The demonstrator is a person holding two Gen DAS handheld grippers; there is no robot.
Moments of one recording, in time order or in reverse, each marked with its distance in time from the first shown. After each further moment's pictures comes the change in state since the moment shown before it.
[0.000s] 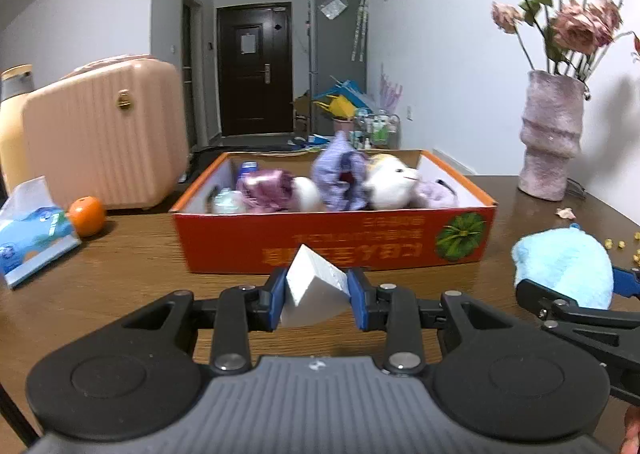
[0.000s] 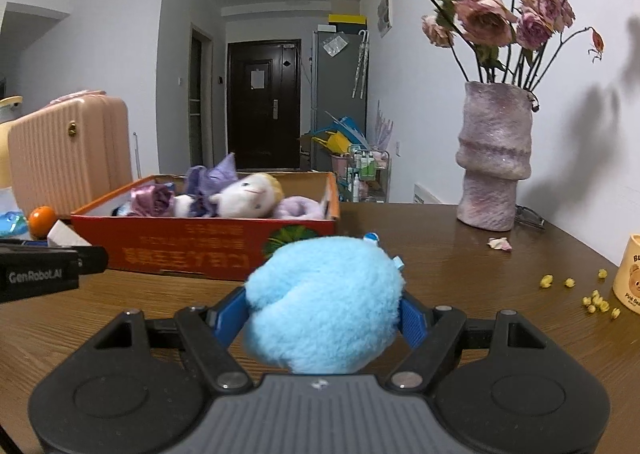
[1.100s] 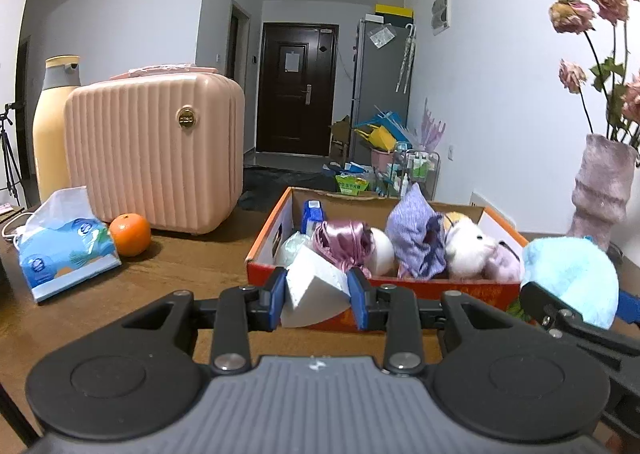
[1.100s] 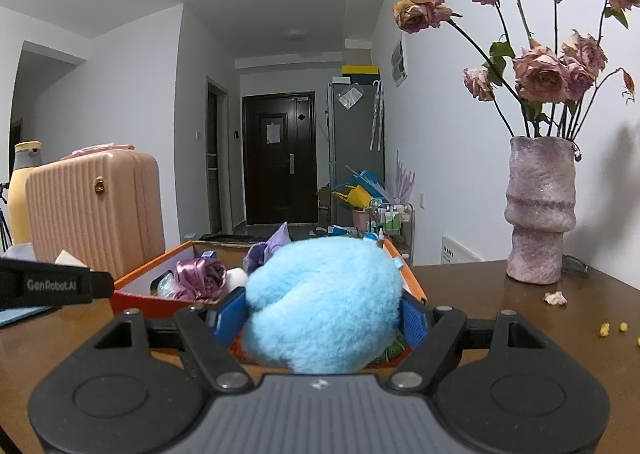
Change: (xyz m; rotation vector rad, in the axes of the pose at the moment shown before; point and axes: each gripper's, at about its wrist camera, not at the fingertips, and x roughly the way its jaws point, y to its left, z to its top) left arm 0.009 0.071 0.025 -0.121 -0.079 0.086; right arm 0.026 0.057 0.031 0.023 -0.177 0.050
